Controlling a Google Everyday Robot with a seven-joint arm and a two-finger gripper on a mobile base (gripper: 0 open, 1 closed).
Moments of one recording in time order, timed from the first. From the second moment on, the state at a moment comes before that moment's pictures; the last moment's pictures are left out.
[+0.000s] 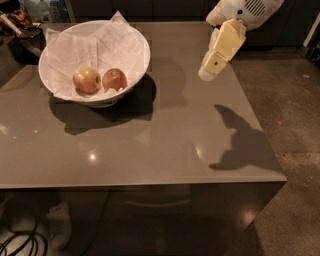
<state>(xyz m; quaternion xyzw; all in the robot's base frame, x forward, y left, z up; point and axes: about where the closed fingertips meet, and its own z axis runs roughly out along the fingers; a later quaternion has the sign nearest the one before) 0.560 -0.106 1.012 -0.61 0.74 0.11 0.26</state>
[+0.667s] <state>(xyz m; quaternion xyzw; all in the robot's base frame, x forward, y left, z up) 0.569 -0.084 1.012 -0.61 0.73 0.13 0.28</state>
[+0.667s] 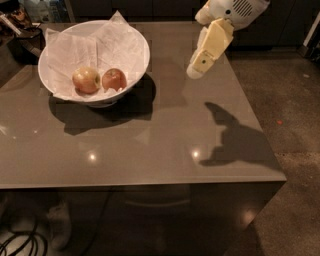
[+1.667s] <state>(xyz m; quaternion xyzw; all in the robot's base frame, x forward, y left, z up) 0.598 -0.022 1.004 -0.65 0.70 0.15 0.27</state>
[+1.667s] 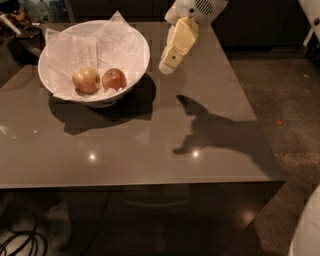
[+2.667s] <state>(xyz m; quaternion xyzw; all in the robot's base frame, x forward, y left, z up) 0.633 0.029 0.985 -0.64 0.68 0.19 0.29</state>
